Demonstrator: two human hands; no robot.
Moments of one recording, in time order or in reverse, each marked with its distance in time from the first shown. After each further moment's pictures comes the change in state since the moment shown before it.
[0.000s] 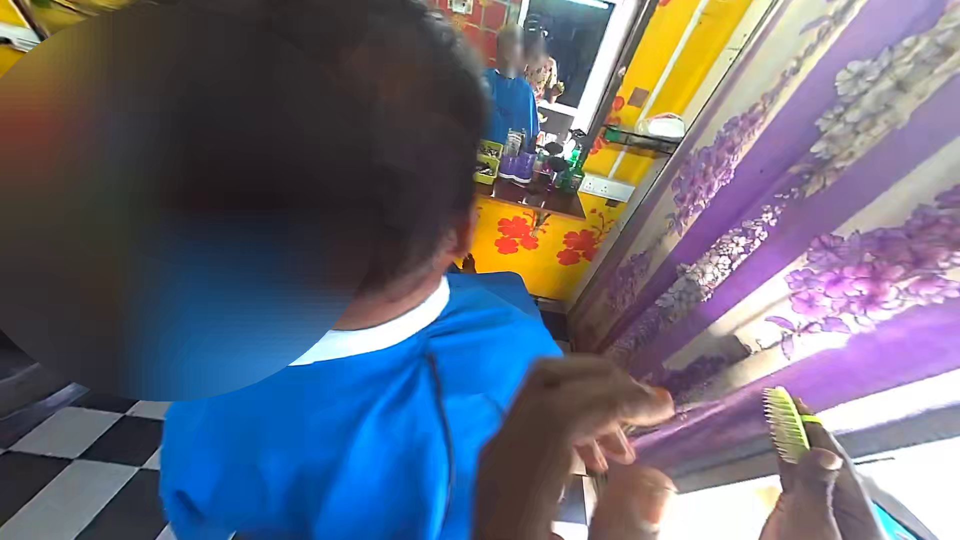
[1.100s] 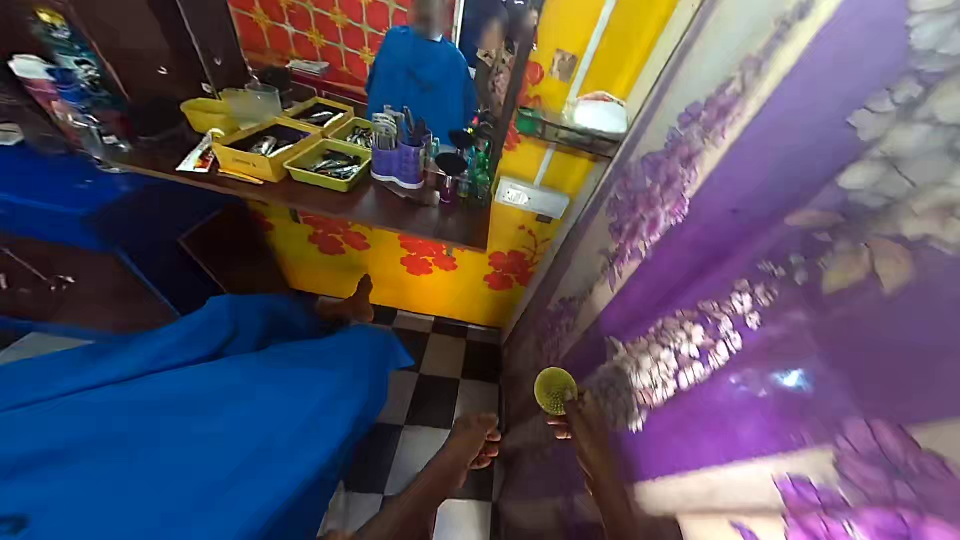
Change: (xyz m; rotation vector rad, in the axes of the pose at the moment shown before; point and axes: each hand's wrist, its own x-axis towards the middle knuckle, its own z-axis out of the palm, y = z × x) left_hand 0.110 -0.592 0.306 -0.232 -0.019 -1.649; right_hand 0.298 0.426 0.158 0.035 -0.561 0.880
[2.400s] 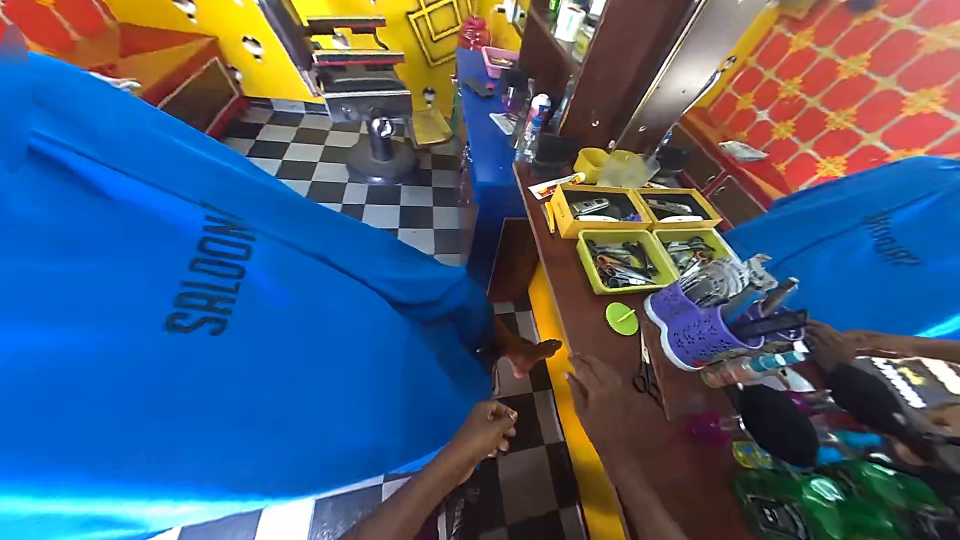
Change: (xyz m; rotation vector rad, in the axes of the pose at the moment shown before) left_hand 0.134 0.209 -0.198 -0.613 0.814 0.222; right_hand 0.409 -0.147 0.437 -0.565 -0.913 -1.621
